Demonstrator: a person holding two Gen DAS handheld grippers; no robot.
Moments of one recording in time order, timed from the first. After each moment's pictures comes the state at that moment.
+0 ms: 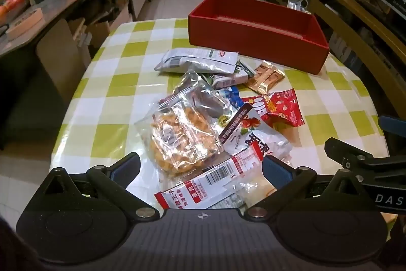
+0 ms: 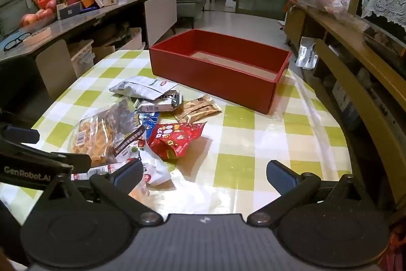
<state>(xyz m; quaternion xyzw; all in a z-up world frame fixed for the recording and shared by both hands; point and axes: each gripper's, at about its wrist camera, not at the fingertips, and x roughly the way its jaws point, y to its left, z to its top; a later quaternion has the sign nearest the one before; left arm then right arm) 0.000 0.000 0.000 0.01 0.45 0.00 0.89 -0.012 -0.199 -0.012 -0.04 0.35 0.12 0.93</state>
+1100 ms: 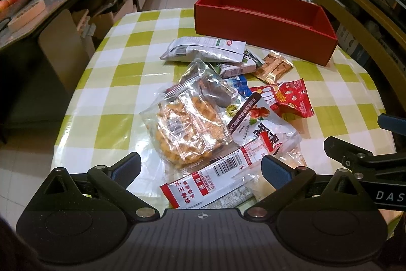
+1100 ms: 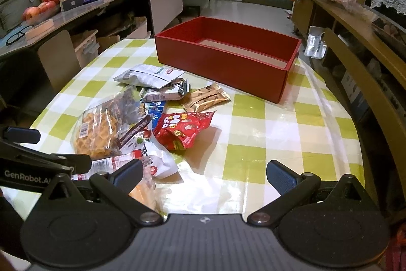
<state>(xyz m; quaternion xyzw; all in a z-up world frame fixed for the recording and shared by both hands) 0.000 0.002 -0.010 0.01 0.47 0.01 0.88 -0.003 -0.193 -0.022 -0.04 0.38 0.13 0.91</state>
